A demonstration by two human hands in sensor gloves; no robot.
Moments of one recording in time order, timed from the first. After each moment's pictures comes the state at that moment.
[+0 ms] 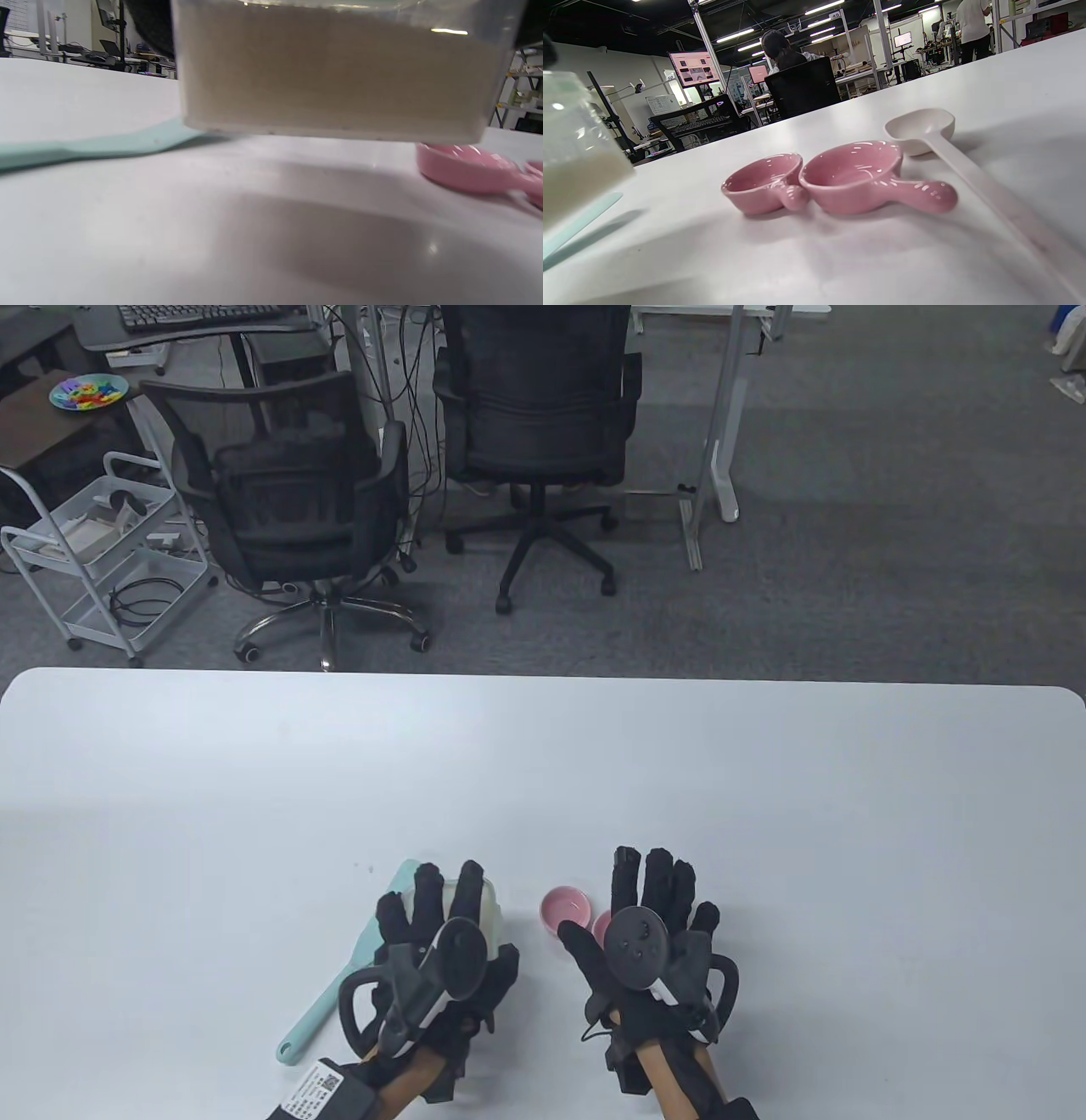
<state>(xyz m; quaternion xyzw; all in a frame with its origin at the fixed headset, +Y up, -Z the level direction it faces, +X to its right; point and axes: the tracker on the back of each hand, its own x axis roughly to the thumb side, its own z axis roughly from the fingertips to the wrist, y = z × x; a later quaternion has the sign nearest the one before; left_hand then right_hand) -0.110 -0.723 -0.282 0.01 0.04 0.07 1.00 0.102 -0.703 -0.300 0.00 -0.02 0.99 0.17</state>
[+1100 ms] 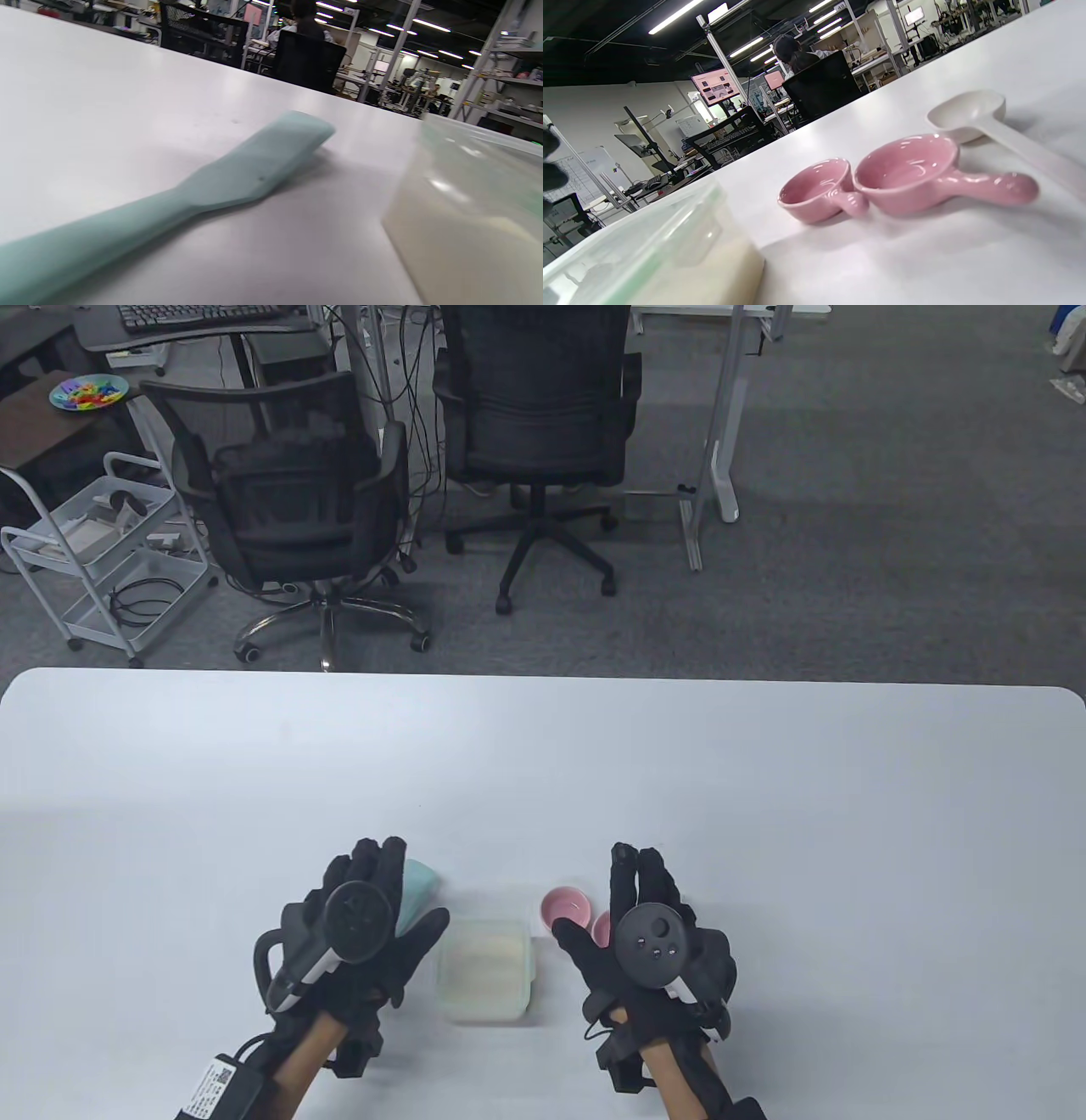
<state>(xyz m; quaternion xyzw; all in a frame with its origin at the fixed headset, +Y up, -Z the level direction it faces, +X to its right) -0.230 -0.707 -0.312 -0.04 0.02 0.16 0.99 0.107 -0.702 -0.301 0.02 -0.01 0.96 0.26</state>
